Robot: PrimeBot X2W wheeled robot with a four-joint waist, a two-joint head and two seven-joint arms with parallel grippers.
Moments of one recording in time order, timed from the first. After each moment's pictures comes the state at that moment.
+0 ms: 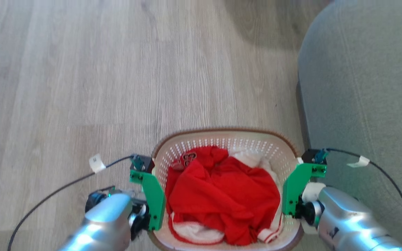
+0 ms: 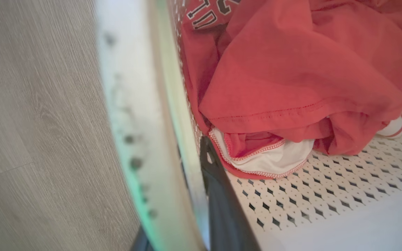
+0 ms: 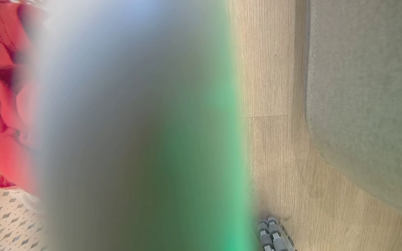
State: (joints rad) left arm -0.67 0.04 -1.28 1.19 -1.13 -0.12 0.20; right arm -0.65 -0.07 0.82 1.21 1.03 0.12 0.25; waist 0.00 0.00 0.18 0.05
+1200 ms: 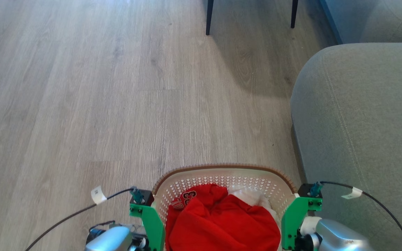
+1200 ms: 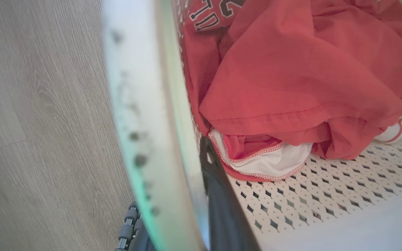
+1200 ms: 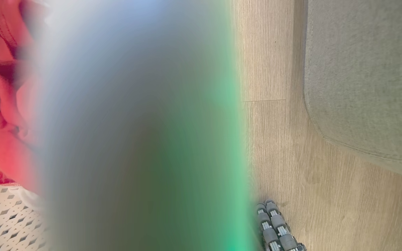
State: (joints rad) left arm -0.53 0.04 -1.29 1.19 -1.17 -0.12 0.22; right arm -0.54 -0.07 1.01 1.22 1.18 0.12 0.25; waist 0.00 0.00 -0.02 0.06
